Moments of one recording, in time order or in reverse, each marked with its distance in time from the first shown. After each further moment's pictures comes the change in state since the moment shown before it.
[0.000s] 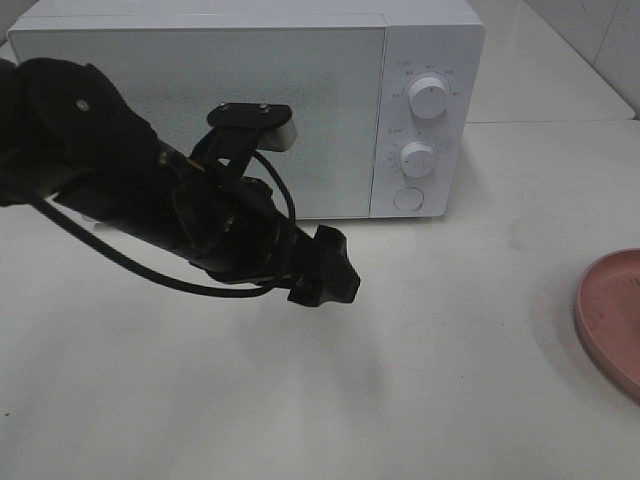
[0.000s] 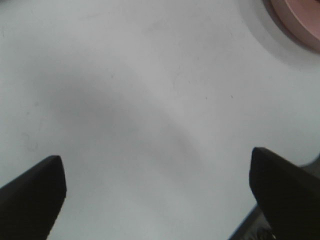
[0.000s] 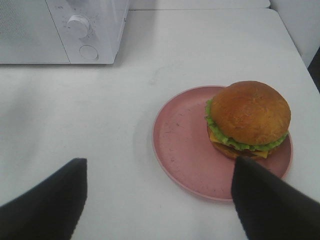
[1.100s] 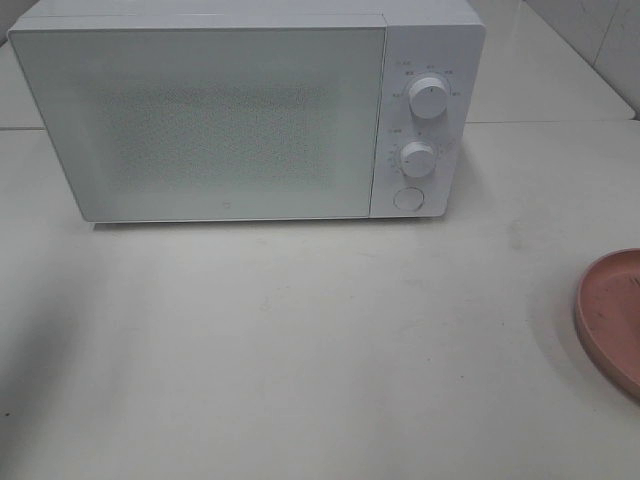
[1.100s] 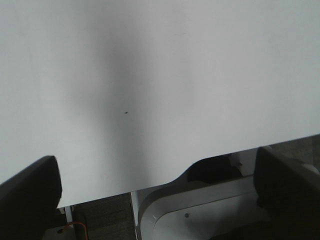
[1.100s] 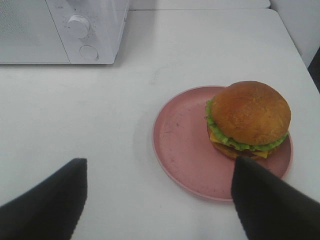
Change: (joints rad) left arm 0.758 -0.530 0.000 0.508 0.849 -0.354; right arm 0.000 0.000 0.000 0.000 0.000 0.000
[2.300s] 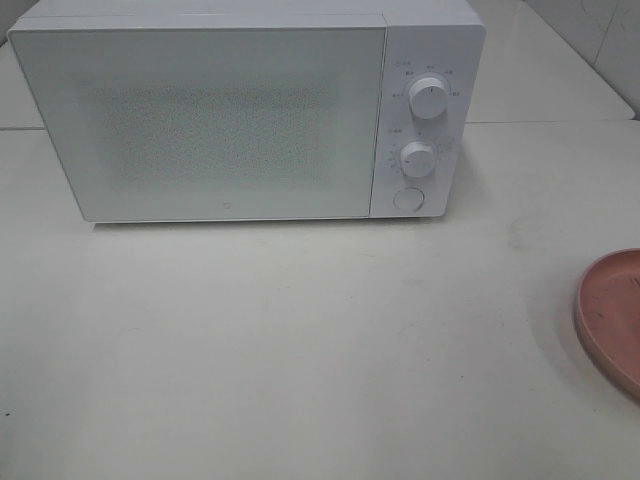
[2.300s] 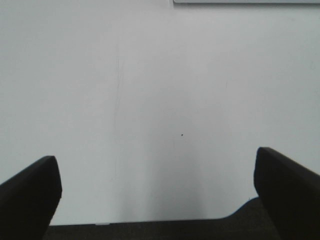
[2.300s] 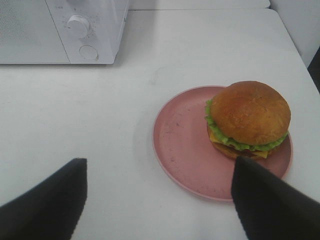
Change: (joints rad) left arm 0.031 -0.909 0.463 0.163 -0.145 -0.095; right arm 0.000 0.000 0.000 0.000 0.000 0.000
